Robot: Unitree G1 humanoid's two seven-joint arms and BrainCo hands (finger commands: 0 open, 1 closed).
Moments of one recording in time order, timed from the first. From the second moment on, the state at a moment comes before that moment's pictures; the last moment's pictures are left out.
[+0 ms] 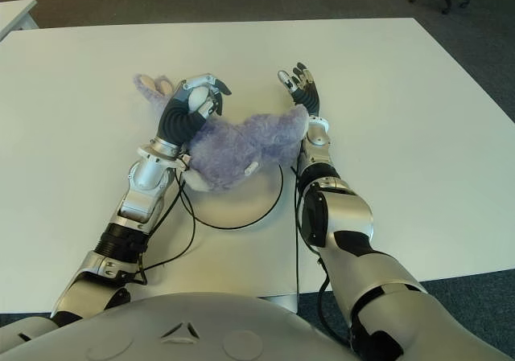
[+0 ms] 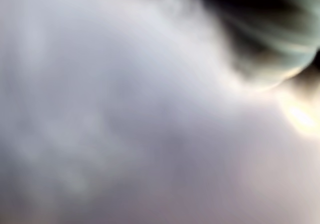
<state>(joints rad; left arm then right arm) -0.22 0.05 -0.20 0.13 0.09 -0.54 -0.10 -0.83 -0.12 -0.30 1.27 0.06 -0.43 0.07</state>
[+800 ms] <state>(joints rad) -0.22 0.06 -0.21 0.13 0.06 -0.51 -0.15 -0.83 -0.11 -0.30 1.27 0.06 -0.43 0.07</state>
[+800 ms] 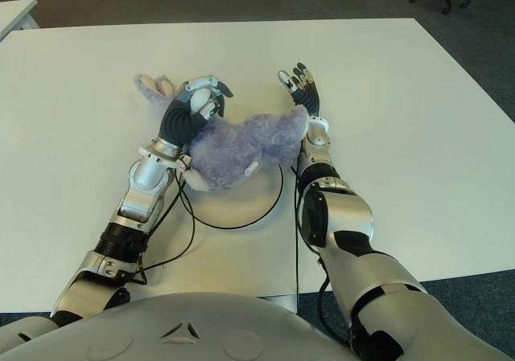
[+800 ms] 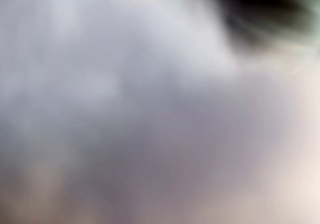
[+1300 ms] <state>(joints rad) -0.22 0.07 -0.20 0.13 0.04 -0.49 -0.18 -0.83 -0.11 -0.30 1.27 0.06 -0.43 0.07</state>
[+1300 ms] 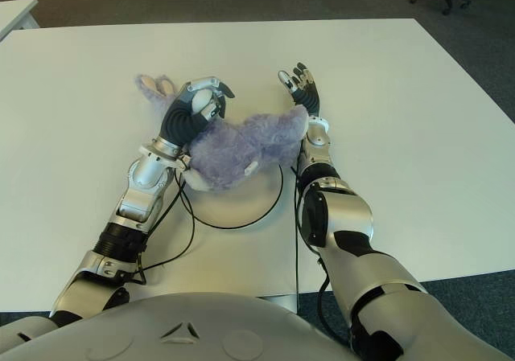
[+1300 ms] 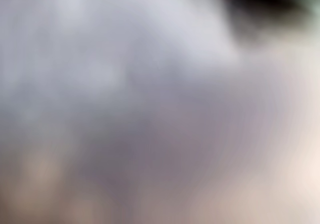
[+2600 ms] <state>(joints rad) -0.25 0.05 -0.17 0.23 -0.04 -0.60 -0.27 -0.83 -0.11 -0.30 1.28 0.07 -0.43 0.06</state>
